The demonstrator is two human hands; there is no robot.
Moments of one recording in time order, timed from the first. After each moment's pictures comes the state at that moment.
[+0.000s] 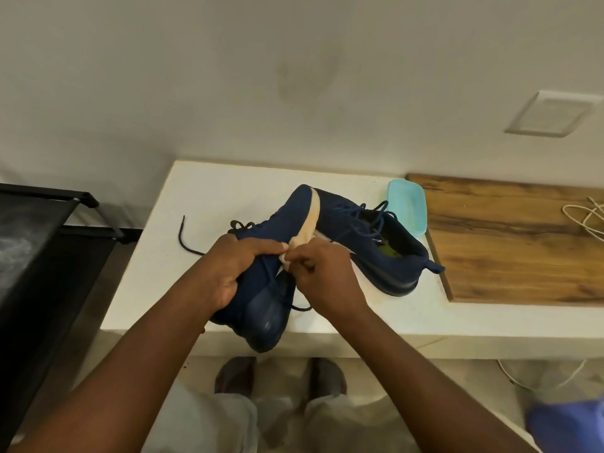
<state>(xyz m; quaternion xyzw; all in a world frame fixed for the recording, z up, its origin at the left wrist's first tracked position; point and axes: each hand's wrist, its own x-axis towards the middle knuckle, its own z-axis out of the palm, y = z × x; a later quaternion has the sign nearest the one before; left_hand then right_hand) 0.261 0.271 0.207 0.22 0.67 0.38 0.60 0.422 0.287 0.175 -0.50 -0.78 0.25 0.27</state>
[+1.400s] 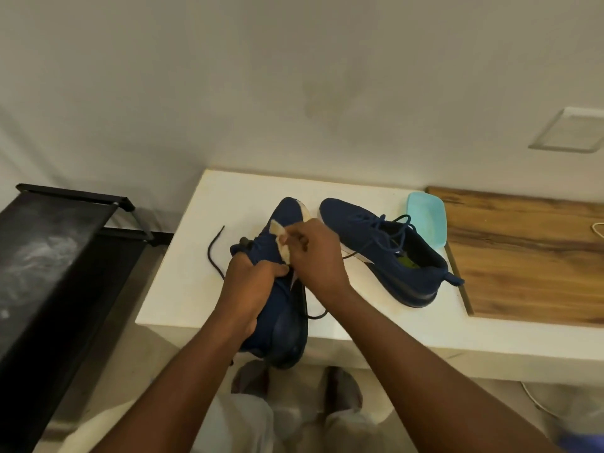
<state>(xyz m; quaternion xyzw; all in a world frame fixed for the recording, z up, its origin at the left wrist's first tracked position) 0.270 0.235 0.203 0.22 0.71 0.46 0.48 0.371 0.309 0.182 -0.50 -0.74 0.29 0.35</state>
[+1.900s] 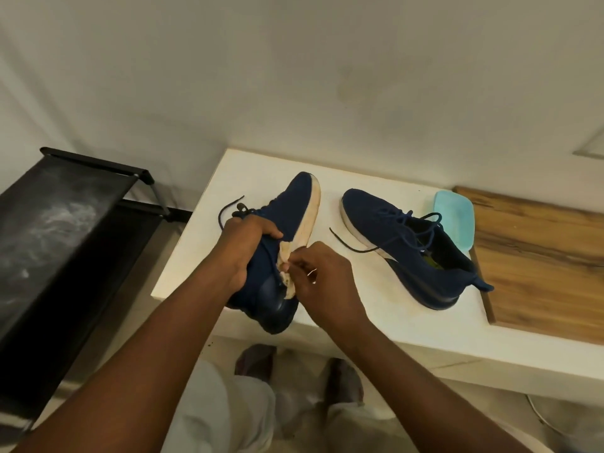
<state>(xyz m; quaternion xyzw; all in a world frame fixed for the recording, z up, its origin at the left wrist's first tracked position) 0.218 0.262 0.202 0.14 0.71 0.44 0.53 0.371 0.255 0.176 -0.45 -0.80 0.29 0.26</state>
